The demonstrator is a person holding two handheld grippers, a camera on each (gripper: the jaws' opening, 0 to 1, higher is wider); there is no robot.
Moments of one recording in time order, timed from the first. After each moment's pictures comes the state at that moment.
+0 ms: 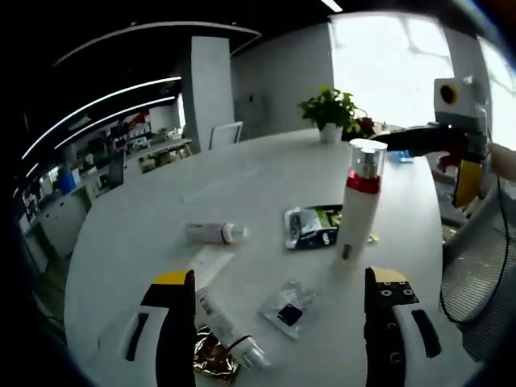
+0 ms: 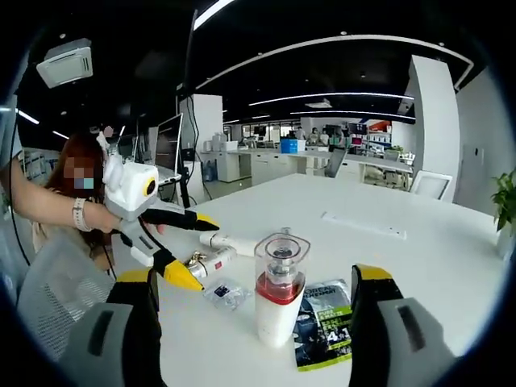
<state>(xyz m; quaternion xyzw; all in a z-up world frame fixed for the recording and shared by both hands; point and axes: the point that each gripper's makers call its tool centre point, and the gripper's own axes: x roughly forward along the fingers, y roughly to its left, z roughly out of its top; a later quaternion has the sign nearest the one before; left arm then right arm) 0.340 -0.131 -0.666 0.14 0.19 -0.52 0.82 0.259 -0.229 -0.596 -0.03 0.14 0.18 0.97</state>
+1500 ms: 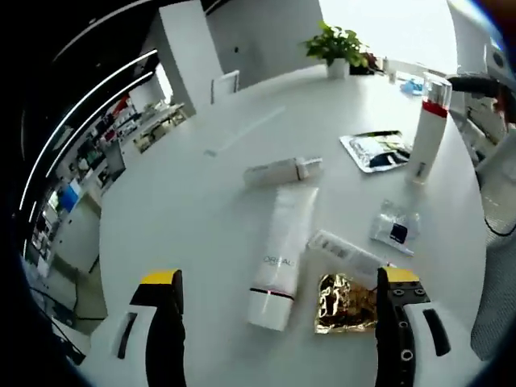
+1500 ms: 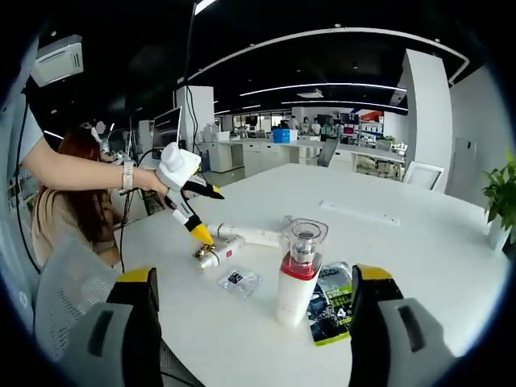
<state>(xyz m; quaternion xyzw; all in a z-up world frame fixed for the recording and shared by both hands) 0.444 -0.071 -0.697 0.31 0.26 -0.51 0.76 0.225 -0.215 -0.593 -0.03 0.17 0.15 0.97</state>
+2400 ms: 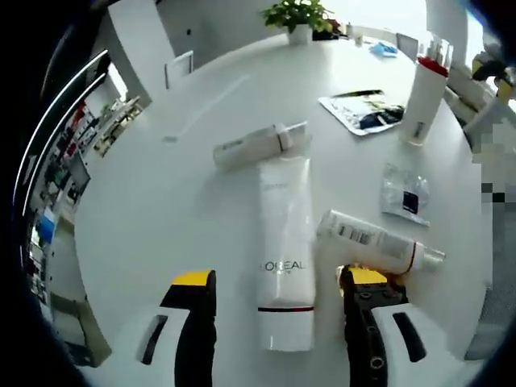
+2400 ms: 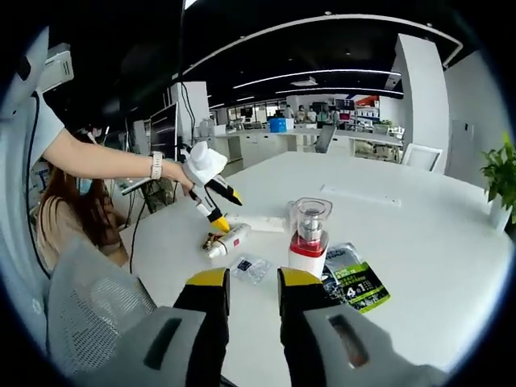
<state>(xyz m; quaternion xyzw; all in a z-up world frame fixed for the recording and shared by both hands) 0.459 -0.083 -0.733 0.38 0.31 -0.56 0.66 0.212 -0.211 -0.603 0.01 0.20 0.14 0.97</state>
